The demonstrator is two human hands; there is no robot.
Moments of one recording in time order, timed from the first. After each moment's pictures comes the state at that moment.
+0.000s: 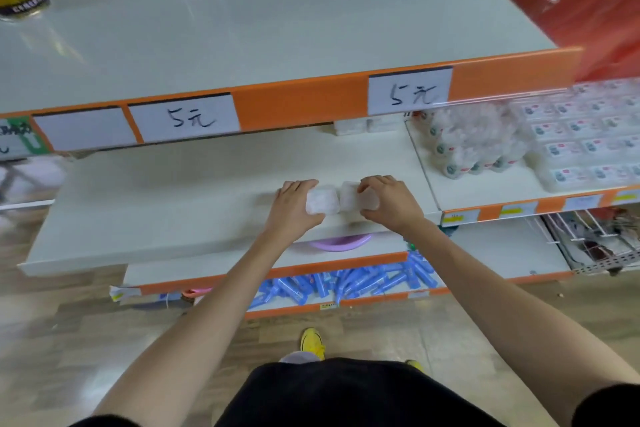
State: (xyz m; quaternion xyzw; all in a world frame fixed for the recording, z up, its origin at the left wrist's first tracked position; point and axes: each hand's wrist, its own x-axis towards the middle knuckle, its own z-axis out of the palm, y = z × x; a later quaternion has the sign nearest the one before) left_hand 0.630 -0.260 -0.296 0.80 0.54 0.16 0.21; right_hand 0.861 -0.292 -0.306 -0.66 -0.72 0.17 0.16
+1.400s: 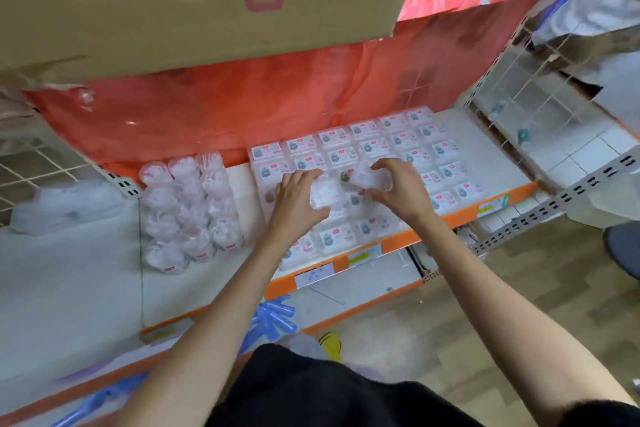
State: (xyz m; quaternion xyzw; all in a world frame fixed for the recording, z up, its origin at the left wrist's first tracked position) left_hand 1.241 -0.248 -0.280 0.84 0.42 0.20 0.27; right_hand 1.463 -0.328 -0.276 -0.78 -0.56 0.12 0.25
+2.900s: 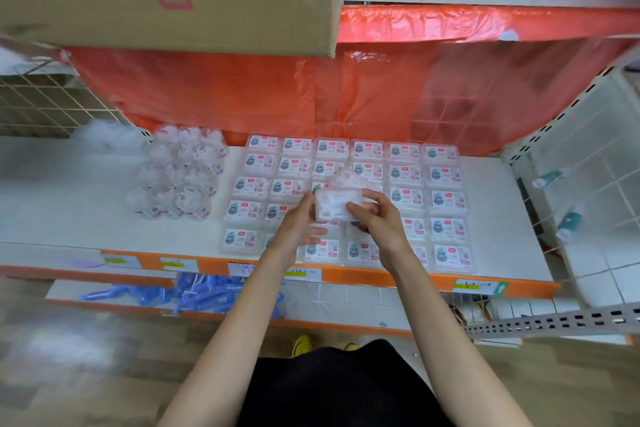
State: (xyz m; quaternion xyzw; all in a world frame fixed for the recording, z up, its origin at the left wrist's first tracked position) left_hand 1.381 -0.316 -0.256 0.35 0.64 0.28 0.62; right_hand 1.540 -0.327 -0.278 -0.57 -0.30 0.59 0.48
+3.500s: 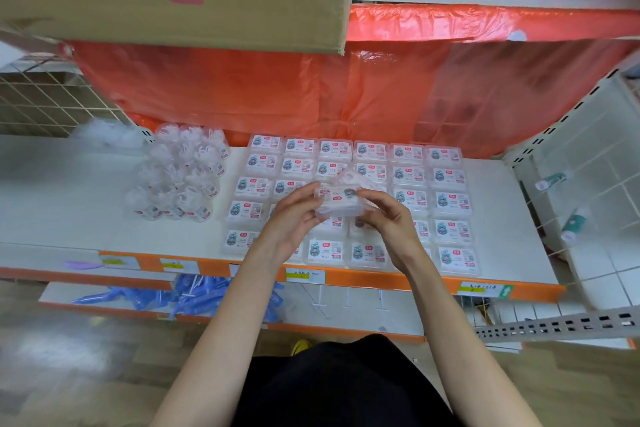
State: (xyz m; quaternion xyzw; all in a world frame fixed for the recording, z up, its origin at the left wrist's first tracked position) left_hand 1.363 -0.305 -0.255 0.27 0.51 0.41 0.71; right_hand 1.555 -0.329 -0.287 -0.50 -0.41 0.57 0.50
